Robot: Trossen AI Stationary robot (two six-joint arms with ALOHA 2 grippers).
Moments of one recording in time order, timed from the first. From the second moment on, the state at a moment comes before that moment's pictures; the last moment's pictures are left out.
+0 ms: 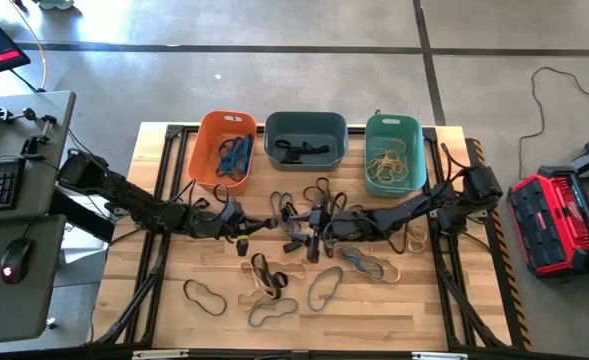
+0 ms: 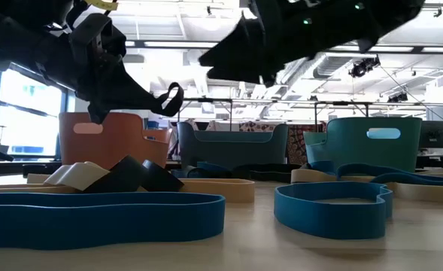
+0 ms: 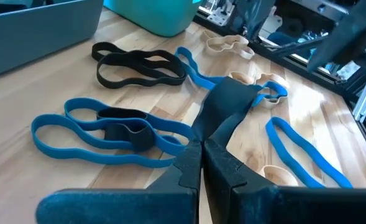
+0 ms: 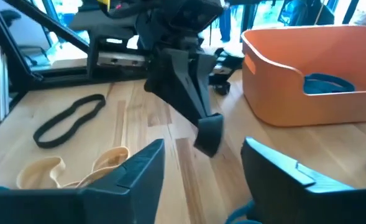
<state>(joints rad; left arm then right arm) -0.29 1.30 0.32 0.57 -0.47 -0.56 0.22 1.73 0.87 0.57 0.34 0.13</state>
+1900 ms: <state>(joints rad) -0.29 1.30 0.32 0.51 -0.62 -0.41 0.01 1.76 1.12 0.13 0.47 0.13</state>
